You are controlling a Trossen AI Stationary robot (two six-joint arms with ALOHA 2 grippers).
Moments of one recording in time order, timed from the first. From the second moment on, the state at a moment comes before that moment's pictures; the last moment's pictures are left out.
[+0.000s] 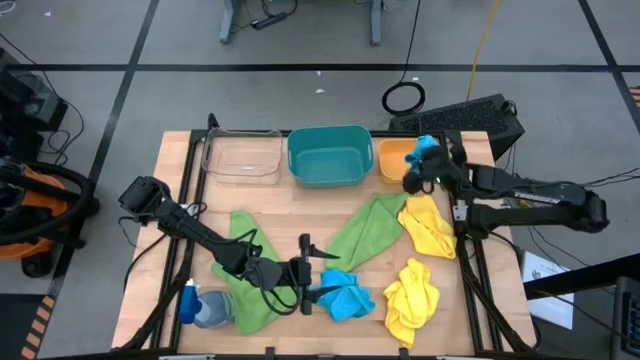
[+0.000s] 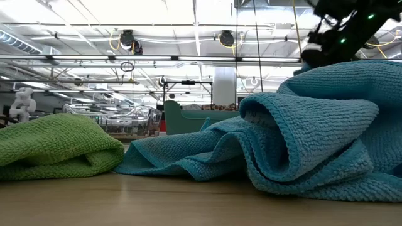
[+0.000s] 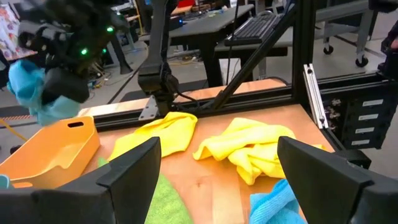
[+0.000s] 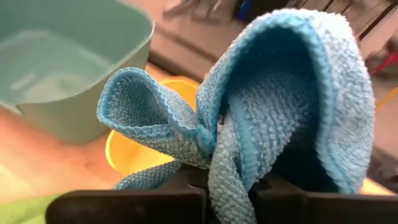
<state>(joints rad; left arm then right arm) -0.51 1.72 1.09 0.46 -0.53 0.08 -0.30 0.80 0.64 -0.66 0.69 0.39</state>
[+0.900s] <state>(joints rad) -0.50 1.72 1.09 0.40 -0.53 0.08 -0.83 1.20 0.64 -0.53 0.33 0.11</state>
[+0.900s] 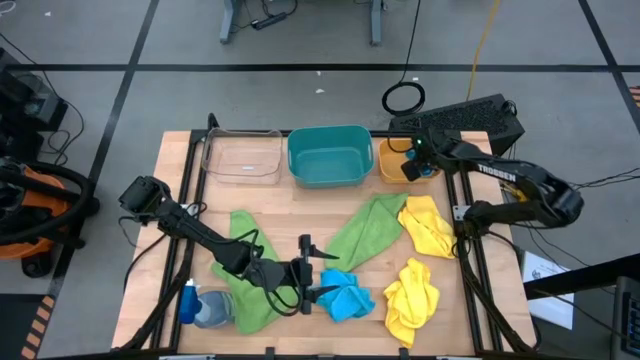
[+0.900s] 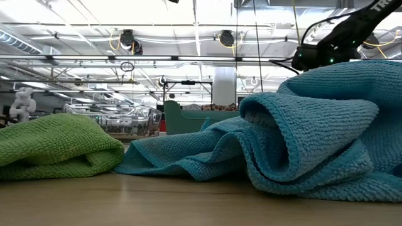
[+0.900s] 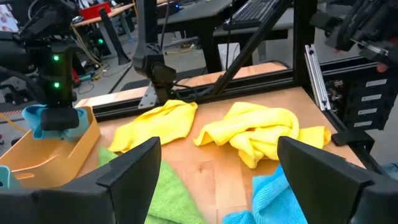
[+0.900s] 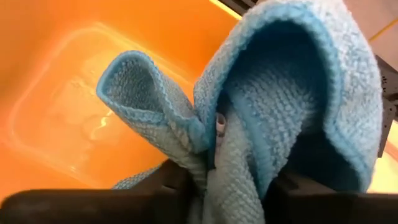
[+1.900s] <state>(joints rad) -0.52 1.72 1.09 0.36 -0.53 0.03 -0.72 1.10 0.83 -0.96 0.40 0.28</state>
